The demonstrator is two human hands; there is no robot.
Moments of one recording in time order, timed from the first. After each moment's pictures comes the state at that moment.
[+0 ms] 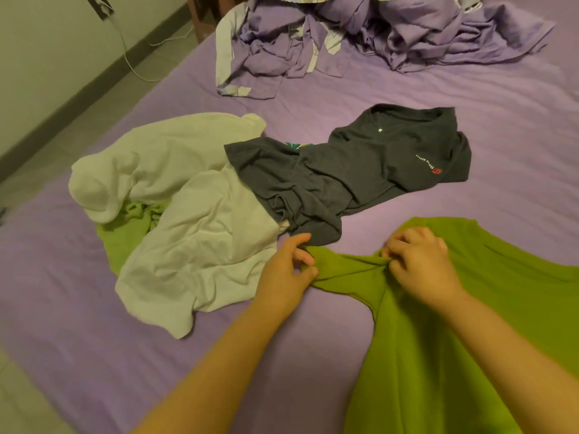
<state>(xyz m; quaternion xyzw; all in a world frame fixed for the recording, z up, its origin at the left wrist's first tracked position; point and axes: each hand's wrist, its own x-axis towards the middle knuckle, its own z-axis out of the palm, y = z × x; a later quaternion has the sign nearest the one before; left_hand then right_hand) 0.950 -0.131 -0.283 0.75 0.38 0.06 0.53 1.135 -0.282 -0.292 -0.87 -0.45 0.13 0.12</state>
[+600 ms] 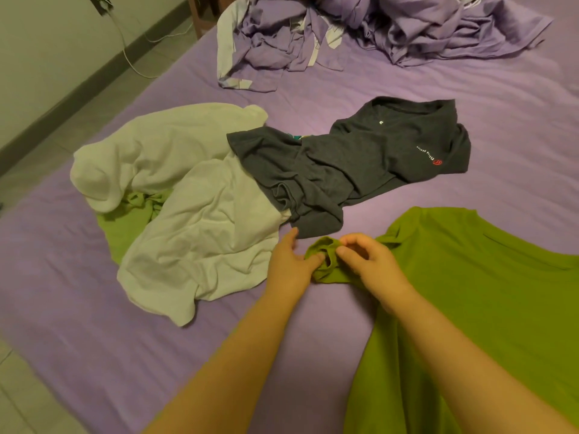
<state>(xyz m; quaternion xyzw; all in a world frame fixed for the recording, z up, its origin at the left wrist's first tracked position) 0.961 -0.145 -0.280 0.64 0.49 0.08 0.58 1.065 -0.244 -0.292 -0.73 -0.20 0.39 0.53</state>
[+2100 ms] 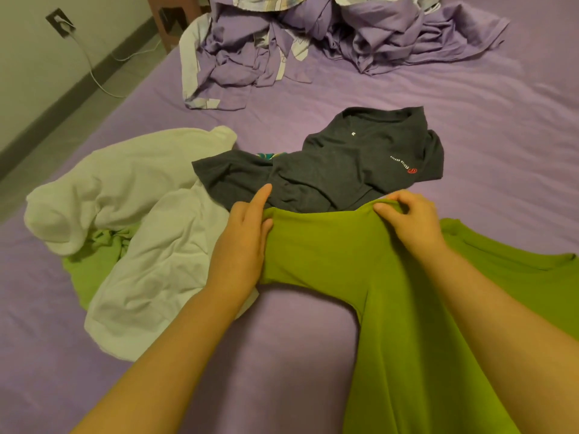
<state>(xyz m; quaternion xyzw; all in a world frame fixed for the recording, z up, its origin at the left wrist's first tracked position) 0.979 -0.078 -0.250 0.91 0.29 0.16 0.26 1.194 -0.248 -0.299 -0.90 -0.21 0.15 0.36</state>
